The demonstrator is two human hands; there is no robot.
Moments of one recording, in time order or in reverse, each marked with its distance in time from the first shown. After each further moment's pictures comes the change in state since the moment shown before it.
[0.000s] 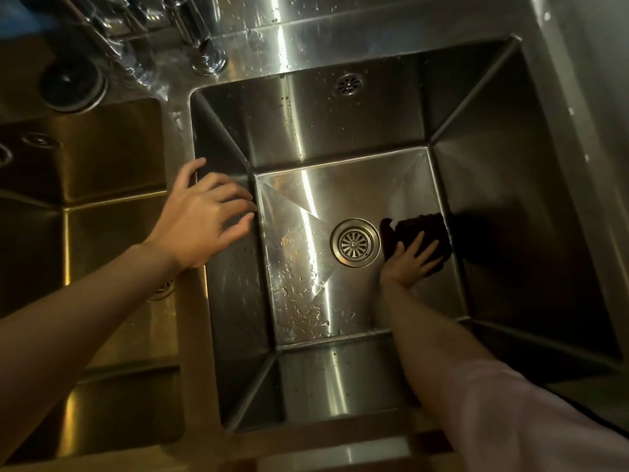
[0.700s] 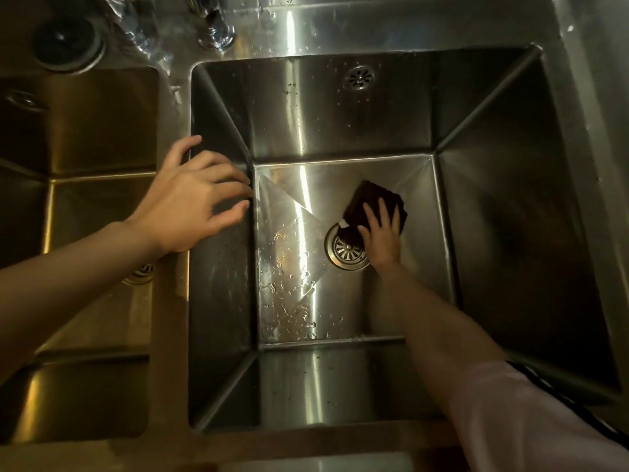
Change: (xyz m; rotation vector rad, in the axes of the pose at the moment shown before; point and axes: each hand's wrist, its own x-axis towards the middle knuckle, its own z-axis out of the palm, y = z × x) left_hand 0.000 0.002 0.002 -0.042 0.074 0.014; right_hand 0.043 -0.038 0.006 -0.365 -0.155 -0.755
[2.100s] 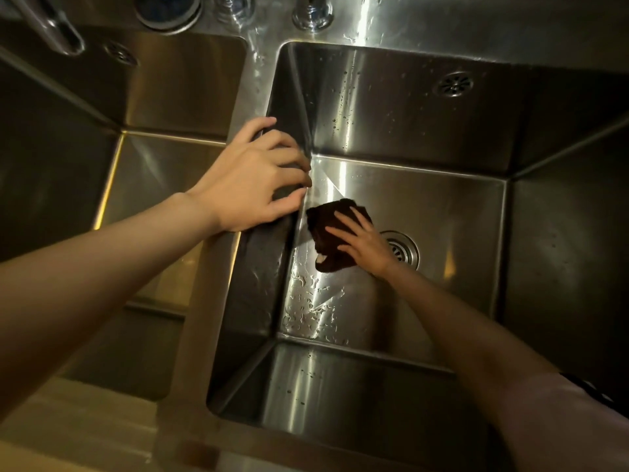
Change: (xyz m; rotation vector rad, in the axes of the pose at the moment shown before) left_hand 0.002 -0.002 0.003 0.052 0.030 -0.079; right_hand 0.028 -0.070 0.038 -0.053 -0.193 -0.861
